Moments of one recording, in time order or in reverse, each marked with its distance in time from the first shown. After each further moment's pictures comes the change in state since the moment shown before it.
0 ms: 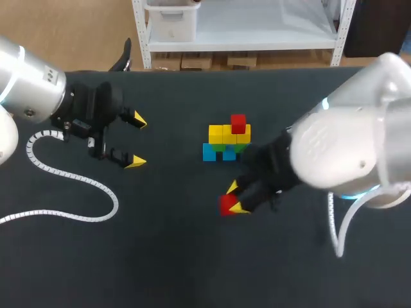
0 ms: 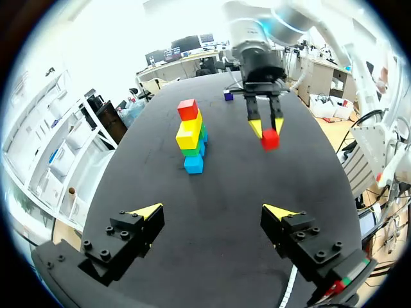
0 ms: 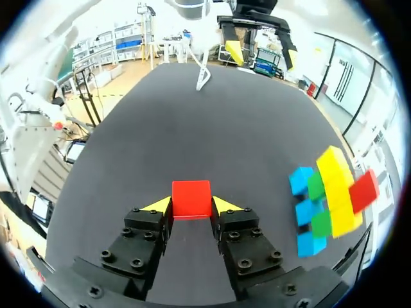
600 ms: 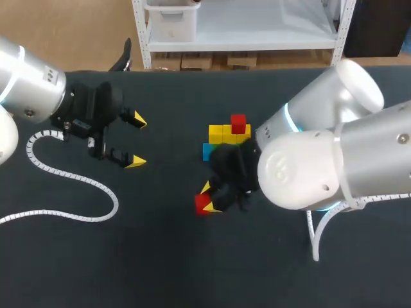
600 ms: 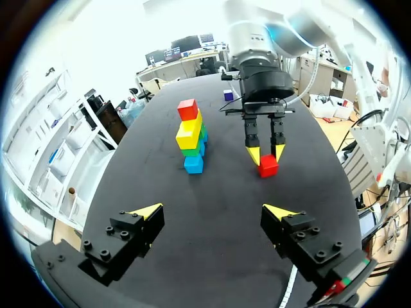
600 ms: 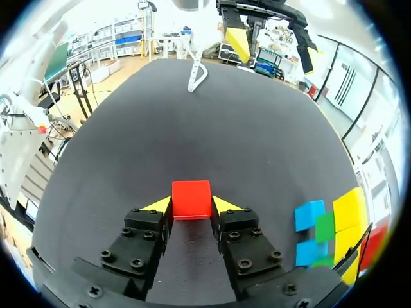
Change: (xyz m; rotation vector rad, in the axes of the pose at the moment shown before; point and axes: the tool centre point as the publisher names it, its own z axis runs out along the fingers) left arm 0.000 0.000 0.000 0.000 0.000 0.000; right arm -0.024 -0.020 0.042 0.005 0.014 -0.032
